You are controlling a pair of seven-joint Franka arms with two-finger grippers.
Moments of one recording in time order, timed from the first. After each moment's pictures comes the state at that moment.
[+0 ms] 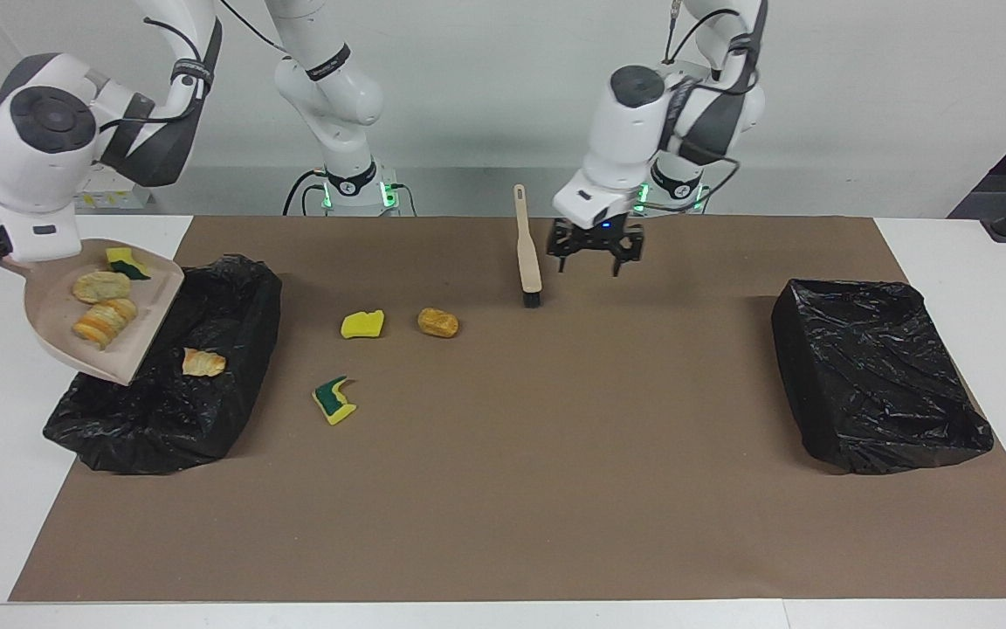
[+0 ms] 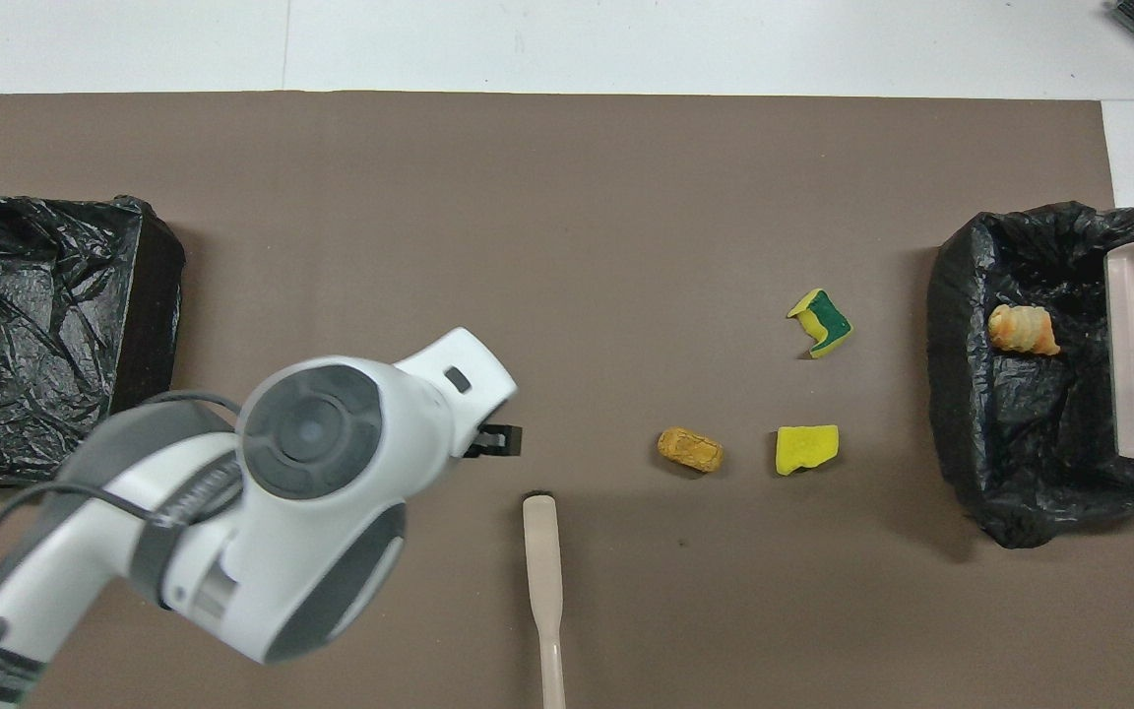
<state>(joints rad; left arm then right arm) -0.53 -0.04 -0.01 -1.92 -0.03 1.95 -0.38 -0.48 0.06 0.20 -1.78 -0.92 1.91 -1.44</state>
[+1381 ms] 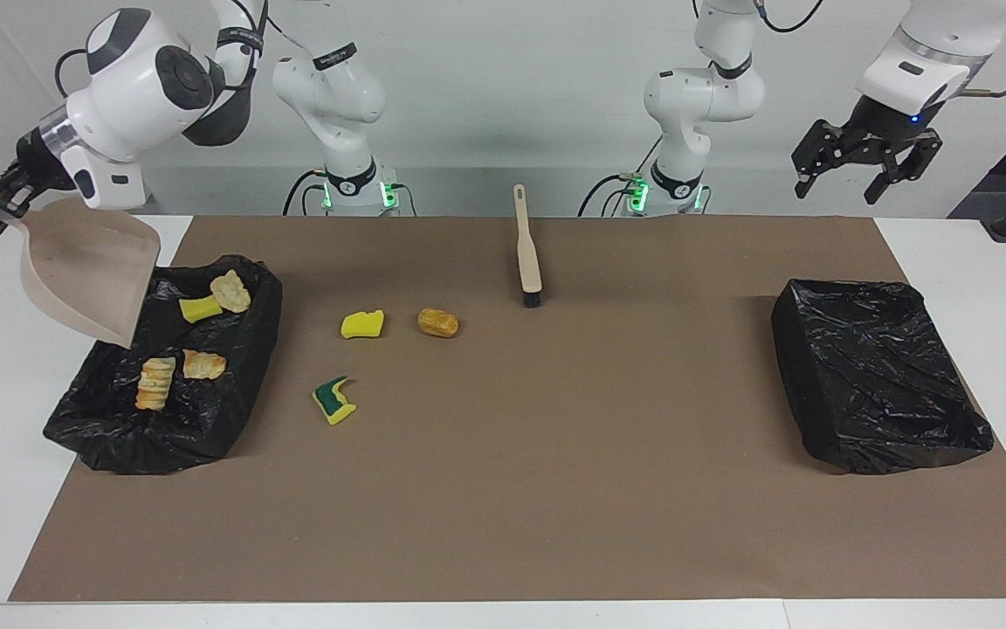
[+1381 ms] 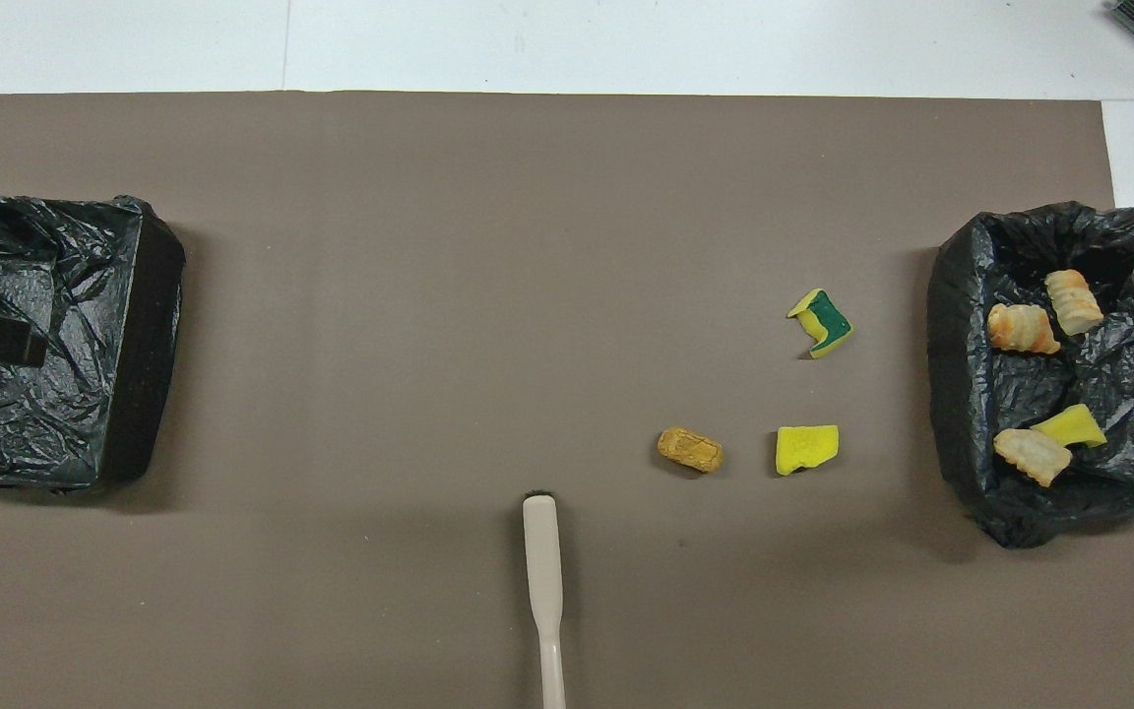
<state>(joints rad) -0.06 -0.05 0.00 -1.46 -0.03 1.43 0.09 -0.39 -0.16 0.20 -1.97 -1.06 1.95 -1.42</state>
